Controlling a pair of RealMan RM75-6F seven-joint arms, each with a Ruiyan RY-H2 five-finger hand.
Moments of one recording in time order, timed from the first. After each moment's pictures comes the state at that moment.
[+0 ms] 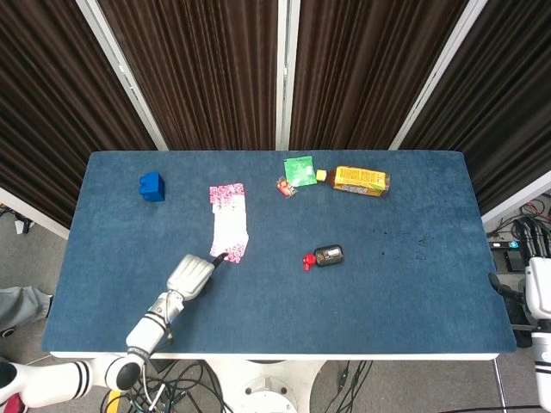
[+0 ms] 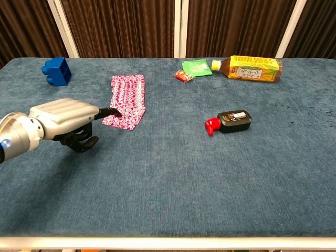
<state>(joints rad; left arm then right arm) -0.62 -1.67 -0.12 -1.42 1.13 0.89 0.58 0.13 -1.07 0.18 -1.59 -1.29 1.39 0.03</state>
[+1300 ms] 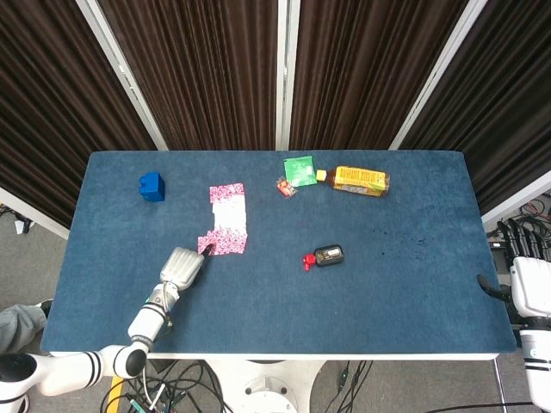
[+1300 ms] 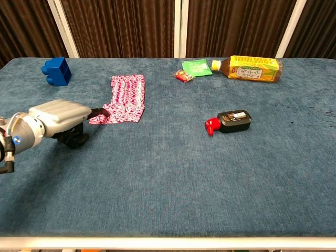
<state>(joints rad) -0.67 -1.73 -0.09 -1.28 0.96 0.89 0.62 0.15 -1.10 0.17 -1.57 -1.31 1.36 0.01</state>
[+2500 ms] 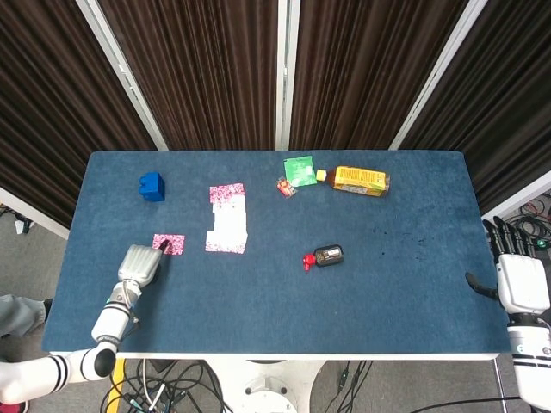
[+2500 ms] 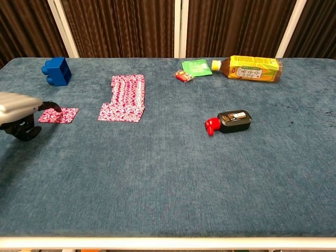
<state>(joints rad) -0.62 -1.56 -0.06 -1.37 0.88 0.96 0.61 0.18 -1.12 0.17 -1.60 -1.30 1.36 -0.05</state>
